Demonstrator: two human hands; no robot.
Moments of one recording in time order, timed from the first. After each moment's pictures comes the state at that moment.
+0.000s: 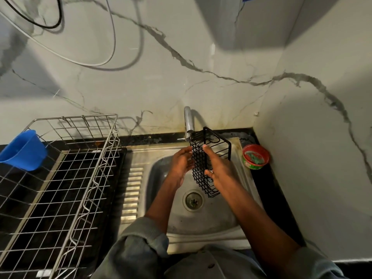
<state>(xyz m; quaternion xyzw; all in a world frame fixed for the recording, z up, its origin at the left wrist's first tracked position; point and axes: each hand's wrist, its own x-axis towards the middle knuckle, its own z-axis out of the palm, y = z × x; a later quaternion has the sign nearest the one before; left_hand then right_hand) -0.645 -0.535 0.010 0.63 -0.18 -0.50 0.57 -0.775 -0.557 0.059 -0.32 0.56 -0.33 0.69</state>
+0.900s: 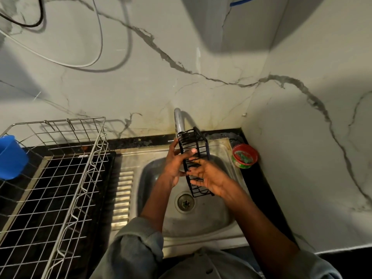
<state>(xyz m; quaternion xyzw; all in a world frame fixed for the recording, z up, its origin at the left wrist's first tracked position) -0.652 -0.531 0.031 0.58 -0.21 -0.52 0.59 -0.797 -0.560 0.042 -0.42 0.44 -0.18 0.77</state>
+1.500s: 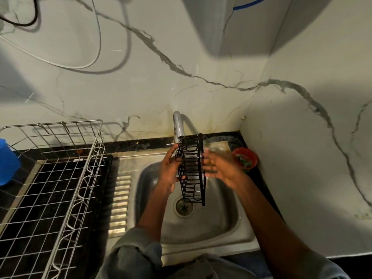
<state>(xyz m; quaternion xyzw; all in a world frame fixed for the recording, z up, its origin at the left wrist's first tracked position) -0.644 -0.530 0.016 0.60 -0.20 -0.49 0.60 -0.811 -0.594 0.073 -0.51 0.51 -0.22 0.66</state>
